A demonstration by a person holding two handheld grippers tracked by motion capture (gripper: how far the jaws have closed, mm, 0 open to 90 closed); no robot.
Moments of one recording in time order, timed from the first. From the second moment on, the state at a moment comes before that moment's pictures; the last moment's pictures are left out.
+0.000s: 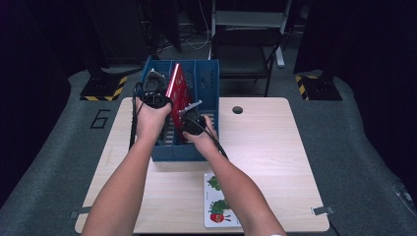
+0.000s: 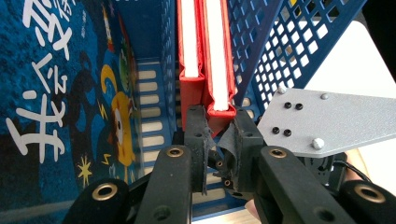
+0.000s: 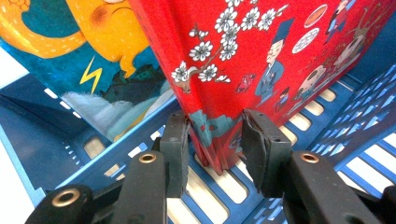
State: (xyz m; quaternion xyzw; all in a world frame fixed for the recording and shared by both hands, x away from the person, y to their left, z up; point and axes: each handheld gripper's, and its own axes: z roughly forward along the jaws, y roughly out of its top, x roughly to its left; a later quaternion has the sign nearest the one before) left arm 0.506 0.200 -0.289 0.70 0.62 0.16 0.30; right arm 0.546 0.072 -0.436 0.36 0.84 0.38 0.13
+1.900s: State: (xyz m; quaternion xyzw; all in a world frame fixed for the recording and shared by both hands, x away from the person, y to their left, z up) left arm 0.505 0.209 -0.294 0.70 0.62 0.15 0.33; right arm 0.541 0.066 -0.432 0.33 0.86 0.38 0.12
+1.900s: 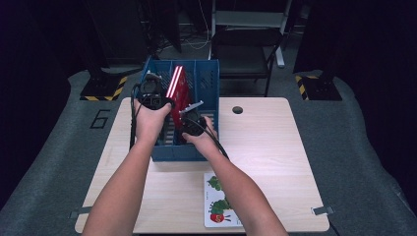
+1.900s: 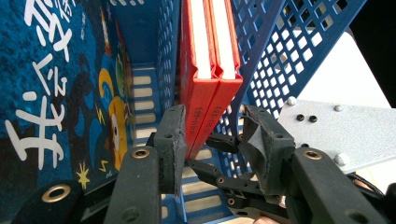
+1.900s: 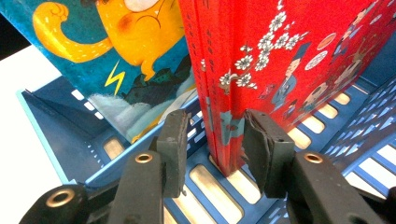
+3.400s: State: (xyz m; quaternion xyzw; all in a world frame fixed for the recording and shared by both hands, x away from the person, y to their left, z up) left arm 0.480 0.219 -0.285 0.74 0.56 0.15 0.34; right arm 0.512 0.031 -0.403 0.31 0.85 0.40 0.13
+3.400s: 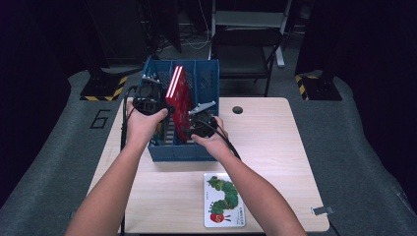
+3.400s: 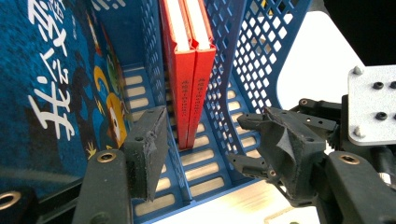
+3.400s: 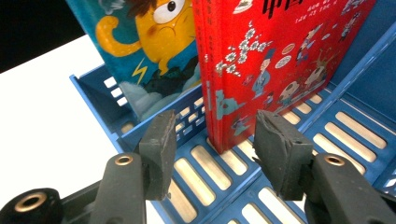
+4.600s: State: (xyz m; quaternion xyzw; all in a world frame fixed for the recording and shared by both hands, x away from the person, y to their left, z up) left arm 0.416 0.221 -0.309 0.77 0.49 0.13 0.38; right arm 0.443 -0.020 -0.385 0.29 0.84 0.44 0.14
